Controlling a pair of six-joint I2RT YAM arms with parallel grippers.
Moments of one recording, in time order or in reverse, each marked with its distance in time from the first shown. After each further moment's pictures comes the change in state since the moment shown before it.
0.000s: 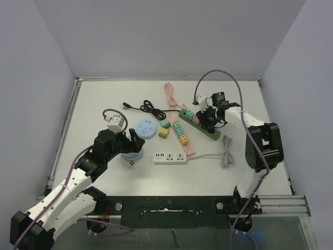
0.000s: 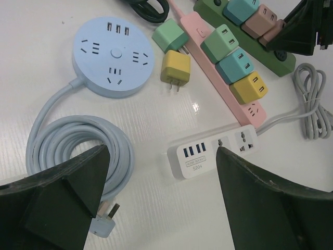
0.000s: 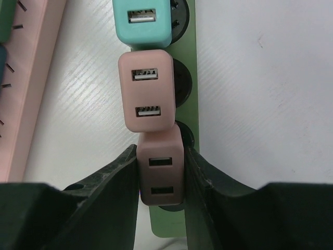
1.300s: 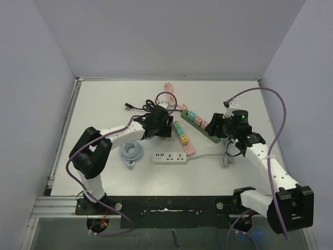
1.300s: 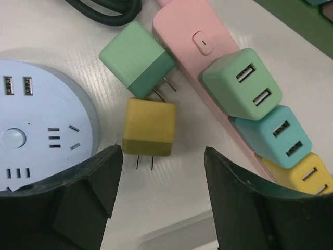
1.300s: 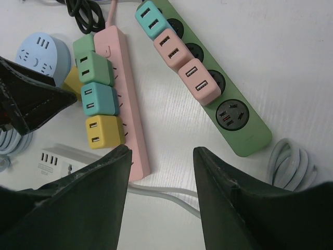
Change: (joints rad) left arm -0.192 1.013 0.637 -0.034 -0.148 0.035; right arm -0.026 -0.707 -0.486 0.230 0.053 0.806
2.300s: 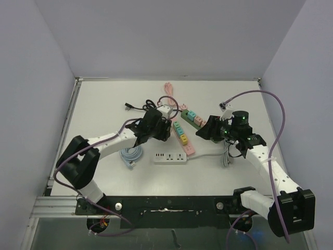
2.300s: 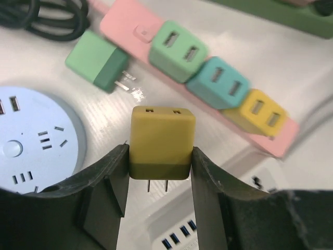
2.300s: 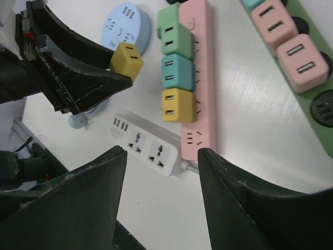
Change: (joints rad) left arm -0.001 -0.081 -0.097 0.079 0.122 0.193; right arm 0.008 -0.014 -0.006 -0.006 -0.265 0.090
